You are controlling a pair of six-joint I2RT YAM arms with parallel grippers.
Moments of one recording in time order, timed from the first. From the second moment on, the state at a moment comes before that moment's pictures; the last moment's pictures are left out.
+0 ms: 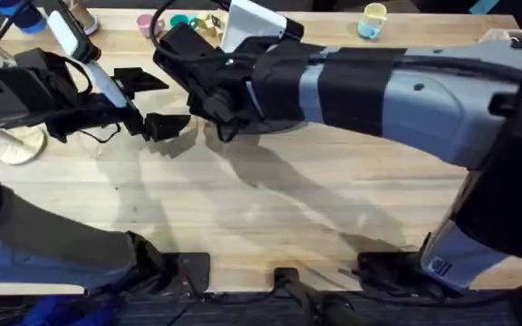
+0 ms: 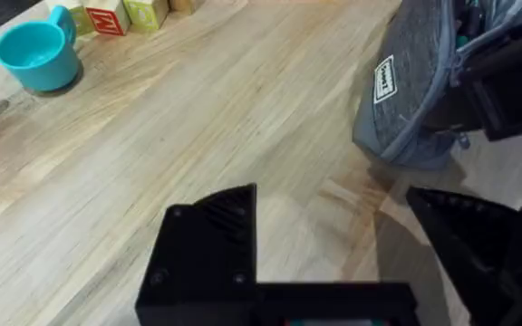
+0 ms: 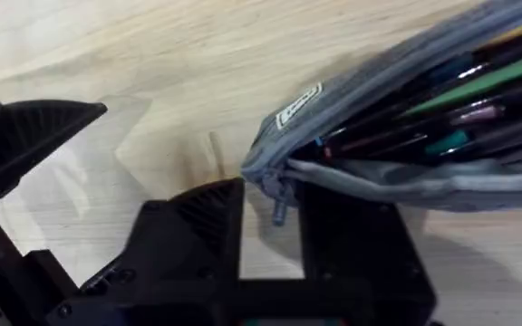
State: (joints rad) left arm 0.47 1.70 0.84 -0.39 1.07 1.18; right arm 0.95 2.01 1.56 -0.60 0.34 1.14
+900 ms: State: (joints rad) left arm 0.47 1.70 0.84 -0.39 1.07 1.18; right arm 0.94 1.99 1.57 -0.62 0.33 0.99
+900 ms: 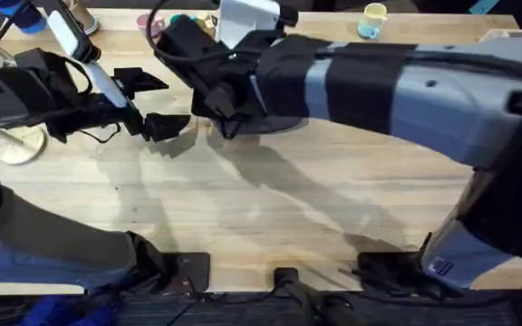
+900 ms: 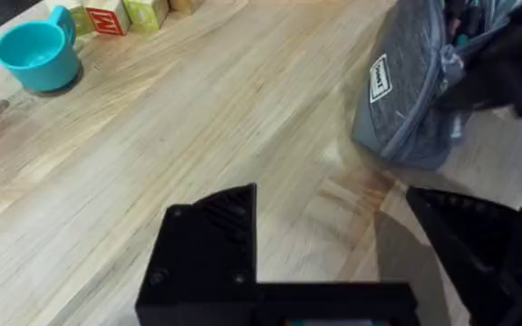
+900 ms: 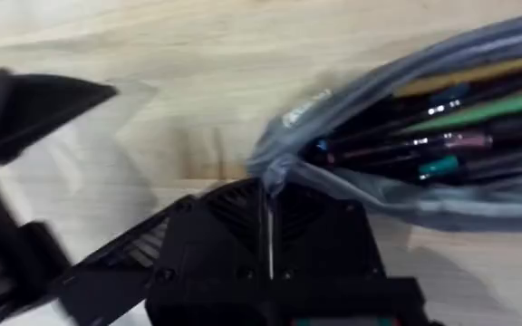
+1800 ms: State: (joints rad) left arm 0.22 1.70 0.84 -0.36 1.17 1.18; right arm 0.90 1.89 1.60 -0.62 0.31 0.91
